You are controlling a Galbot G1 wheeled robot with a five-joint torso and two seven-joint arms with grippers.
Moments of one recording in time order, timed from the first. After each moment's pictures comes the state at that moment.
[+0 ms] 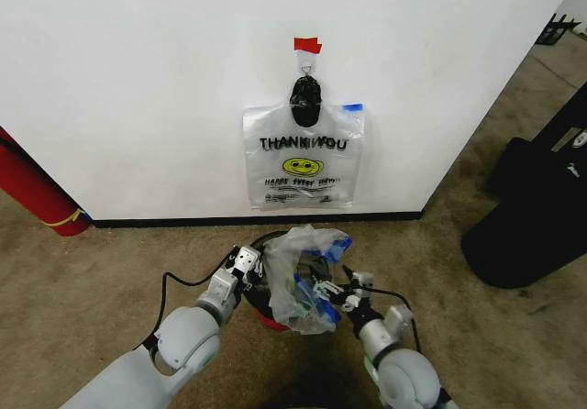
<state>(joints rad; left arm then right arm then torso) 1.08 -0.88 0.05 -2.01 -0.38 0.37 -0.25 -1.30 1.27 0.13 1.94 0.75 -0.28 0.23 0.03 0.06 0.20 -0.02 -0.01</state>
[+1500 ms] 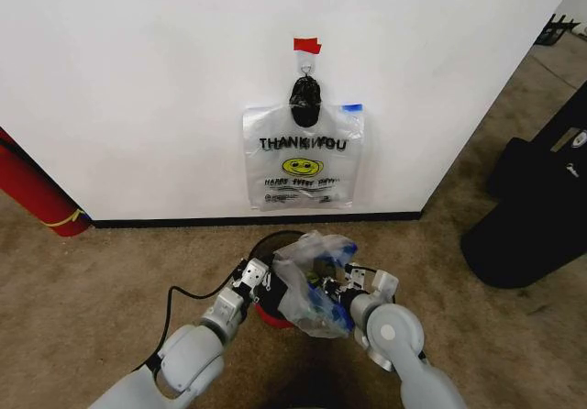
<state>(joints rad) 1.22 -0.91 0.02 -2.05 -0.21 0.24 -0.20 -1.26 1.37 0.26 1.91 1.08 -0.49 0.51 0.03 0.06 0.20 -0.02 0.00</state>
